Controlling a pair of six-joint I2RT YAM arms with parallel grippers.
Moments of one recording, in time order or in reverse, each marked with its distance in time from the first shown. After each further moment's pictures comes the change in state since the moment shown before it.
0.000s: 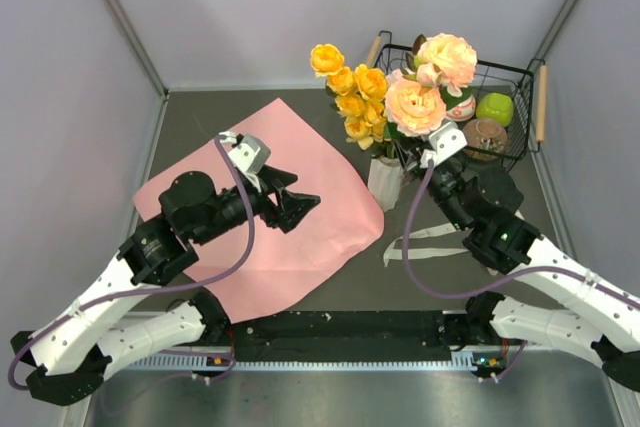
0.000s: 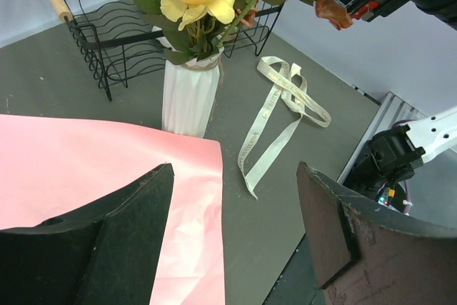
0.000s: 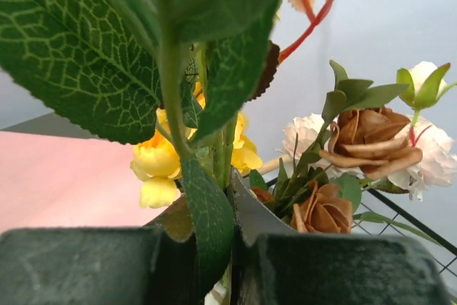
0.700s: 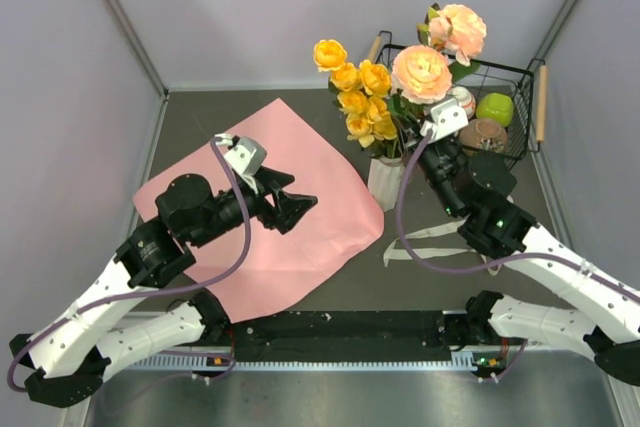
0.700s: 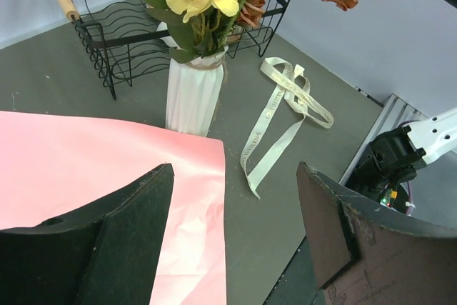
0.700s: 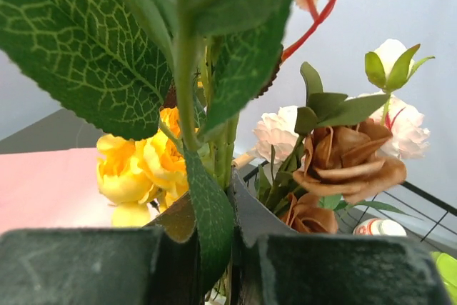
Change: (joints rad) left arm 0.000 -0.019 -0.006 -0.008 -0.014 -0.001; right arm -0.019 0.052 0.066 -0.023 0.124 0.091
